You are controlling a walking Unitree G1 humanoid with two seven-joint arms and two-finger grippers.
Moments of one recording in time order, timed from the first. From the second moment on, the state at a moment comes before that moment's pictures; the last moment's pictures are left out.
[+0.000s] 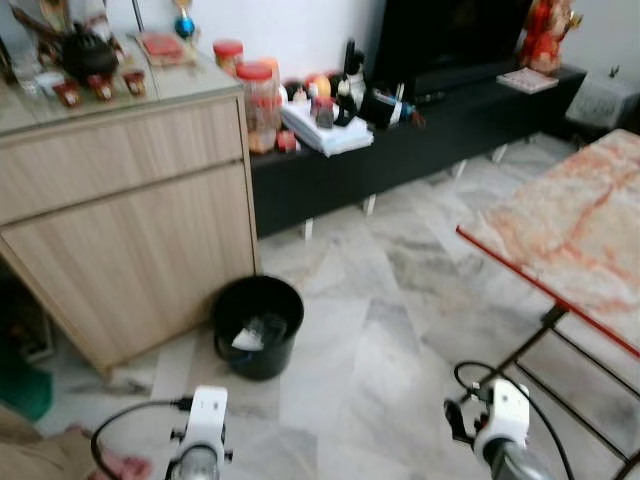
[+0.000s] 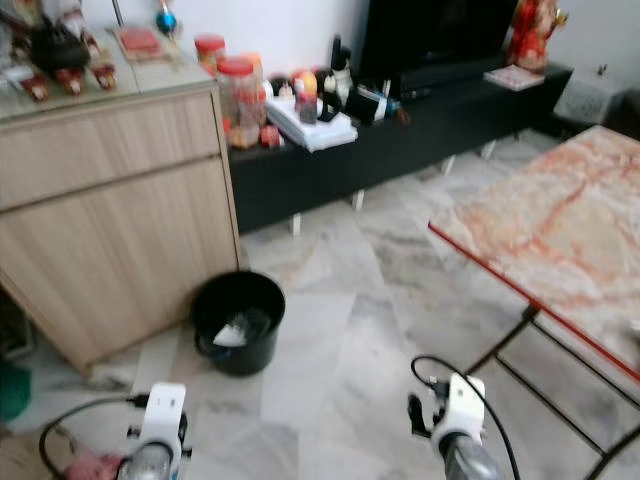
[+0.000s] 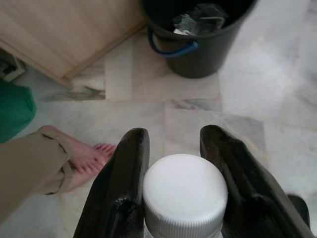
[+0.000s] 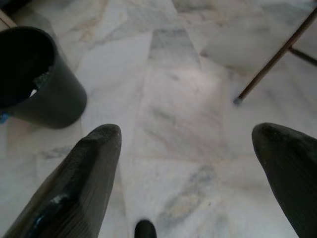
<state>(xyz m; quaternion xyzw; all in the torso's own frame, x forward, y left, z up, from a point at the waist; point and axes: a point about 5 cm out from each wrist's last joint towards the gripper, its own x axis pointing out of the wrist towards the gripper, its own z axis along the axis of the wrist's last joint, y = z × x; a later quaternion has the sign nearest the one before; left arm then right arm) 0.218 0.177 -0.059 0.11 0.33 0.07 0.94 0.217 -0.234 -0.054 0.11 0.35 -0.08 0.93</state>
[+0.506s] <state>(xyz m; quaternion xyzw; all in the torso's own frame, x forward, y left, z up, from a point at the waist) 0.223 0.172 -0.057 0.11 0.32 0.07 0.94 0.215 -0.238 -0.053 0.10 0.35 -0.08 0.93</state>
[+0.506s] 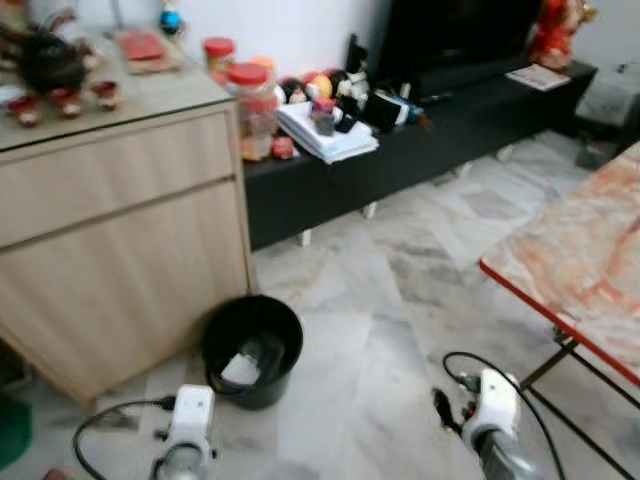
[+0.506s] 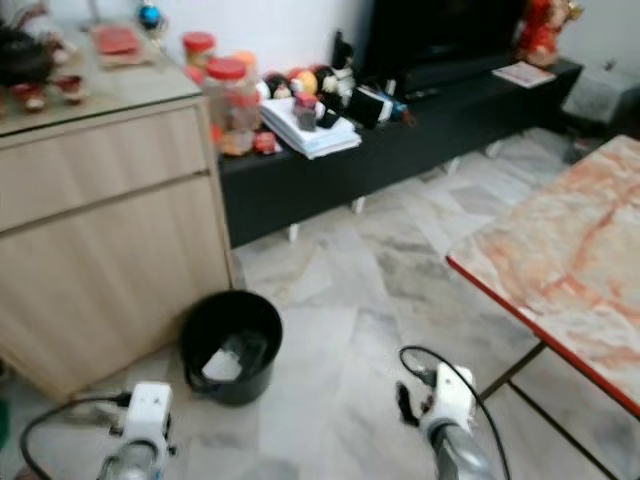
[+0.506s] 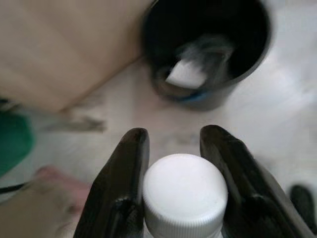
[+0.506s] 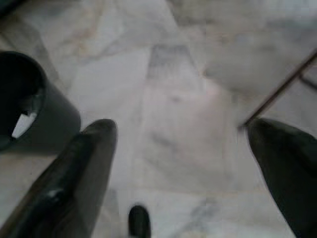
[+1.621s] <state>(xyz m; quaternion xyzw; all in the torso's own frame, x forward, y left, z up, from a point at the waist) 0.299 0.148 0.014 0.14 0.13 0.01 0.98 0.283 -0.175 -0.006 0.07 0.25 0.19 0.95</state>
